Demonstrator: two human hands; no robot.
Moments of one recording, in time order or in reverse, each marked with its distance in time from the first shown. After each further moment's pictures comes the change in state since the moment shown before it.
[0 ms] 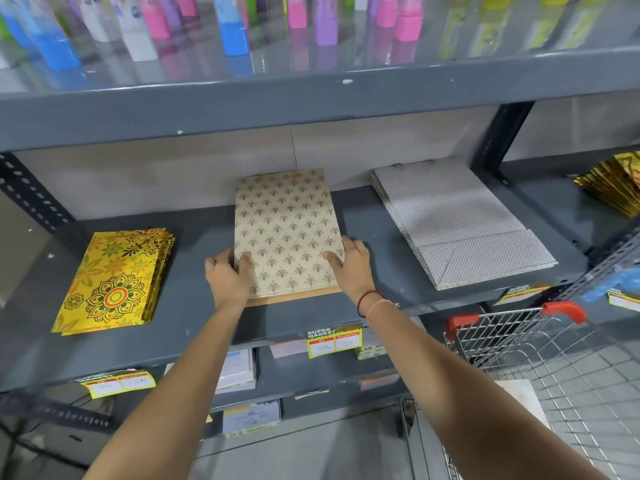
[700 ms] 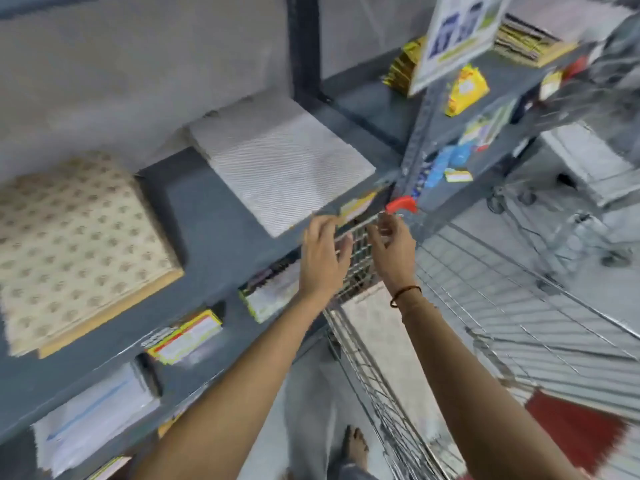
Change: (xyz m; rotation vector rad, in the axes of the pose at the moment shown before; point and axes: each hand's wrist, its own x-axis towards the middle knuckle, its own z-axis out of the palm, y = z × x) left_hand -0.261 0.156 0.223 -0.067 -0.620 0.826; right_hand -0.121 0.210 -0.198 0.187 0.612 0.352
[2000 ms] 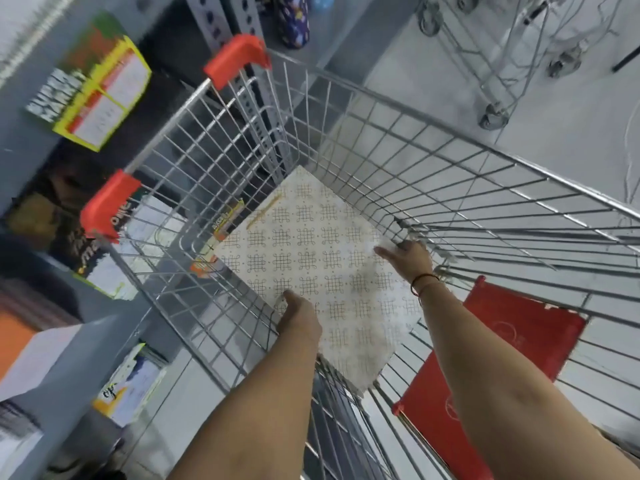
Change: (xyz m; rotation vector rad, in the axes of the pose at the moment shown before) left_hand -0.165 -0.049 0.287 -0.317 -0.361 -1.786; right_hand -0.043 0.374 -0.116 -0.435 -0.293 0.841
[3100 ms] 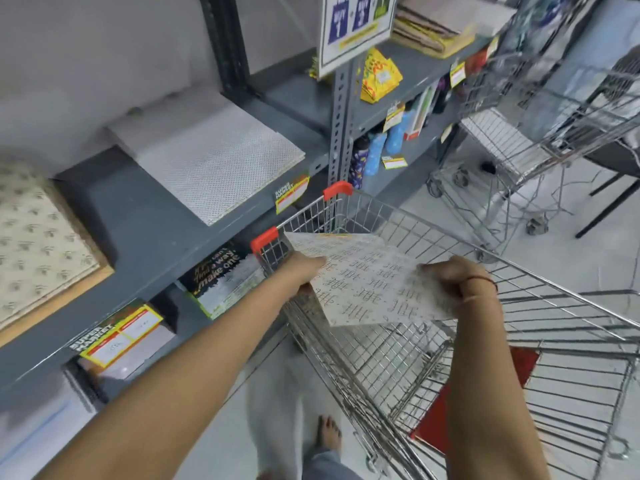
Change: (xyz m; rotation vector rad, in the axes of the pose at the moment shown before) left_hand -0.230 0.088 -0.189 0.565 -0.146 0.853; right_hand -0.237 -0.141 -0.157 0.124 -0.043 -0.056
